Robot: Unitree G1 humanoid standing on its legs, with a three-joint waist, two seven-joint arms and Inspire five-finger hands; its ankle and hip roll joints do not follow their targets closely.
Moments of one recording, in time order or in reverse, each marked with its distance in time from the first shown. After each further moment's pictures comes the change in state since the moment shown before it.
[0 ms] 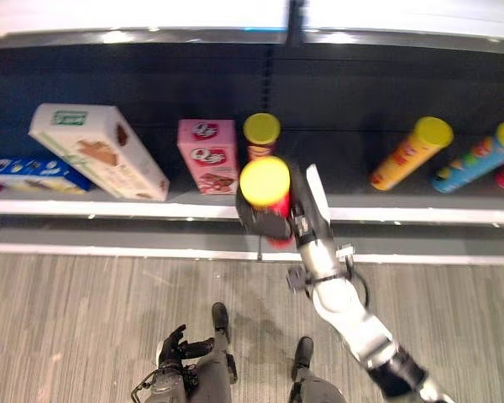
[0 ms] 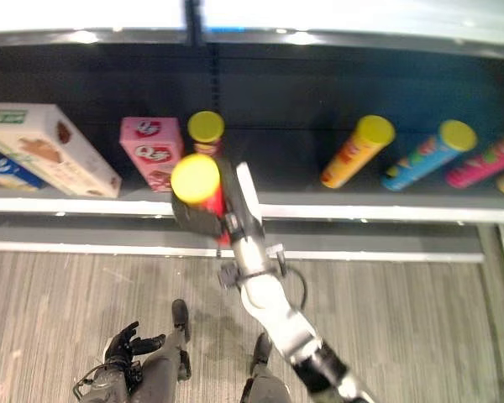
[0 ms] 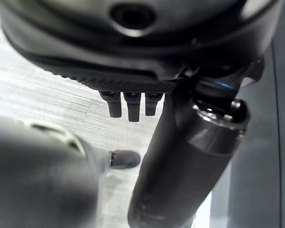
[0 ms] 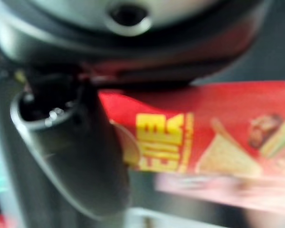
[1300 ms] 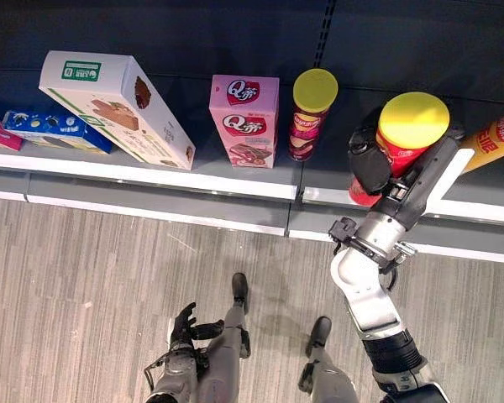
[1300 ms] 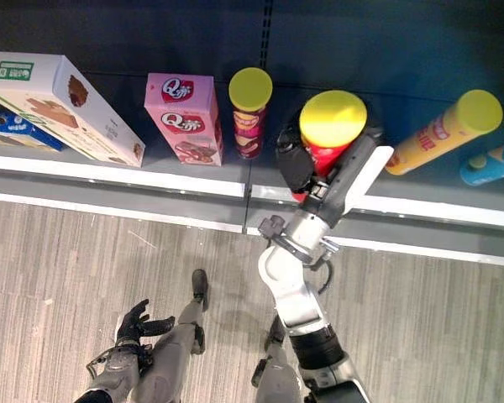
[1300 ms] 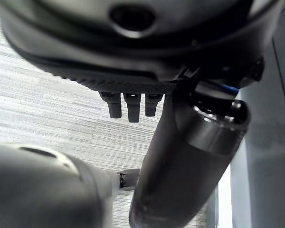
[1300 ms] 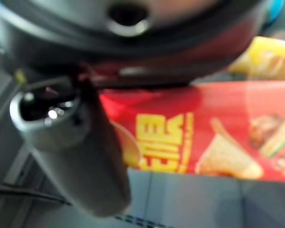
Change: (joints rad) left arm -0.049 0.003 -0.165 -0.023 0.010 -0.030 0.087; right arm 0.119 0.112 -0.252 0.047 -0.173 0.005 -0.549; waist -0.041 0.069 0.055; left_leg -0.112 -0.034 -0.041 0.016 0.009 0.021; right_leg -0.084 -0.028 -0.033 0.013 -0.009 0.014
